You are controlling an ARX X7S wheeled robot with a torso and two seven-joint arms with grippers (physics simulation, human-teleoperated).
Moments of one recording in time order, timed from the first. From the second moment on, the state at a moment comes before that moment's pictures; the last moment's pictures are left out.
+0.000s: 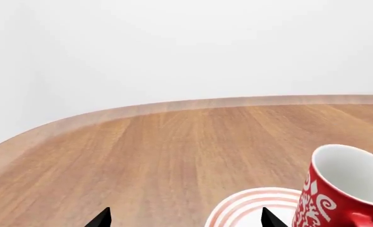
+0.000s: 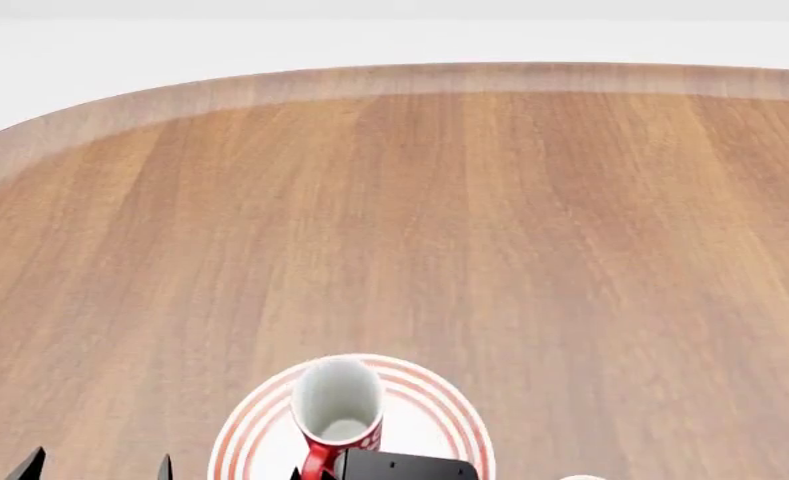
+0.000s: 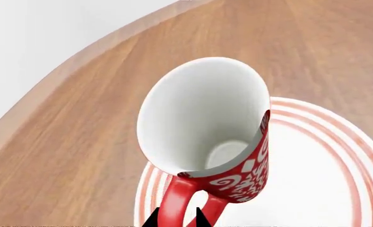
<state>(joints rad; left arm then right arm) 0.03 -0.30 0.32 0.17 -0.24 -0.02 -0.34 0.34 0.08 -0.61 0.08 0.77 0.34 0.50</state>
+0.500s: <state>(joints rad) 0.02 -0.30 0.32 0.16 -0.24 -0.02 -0.35 0.36 0.08 -0.64 0.17 0.76 0.29 0.49</state>
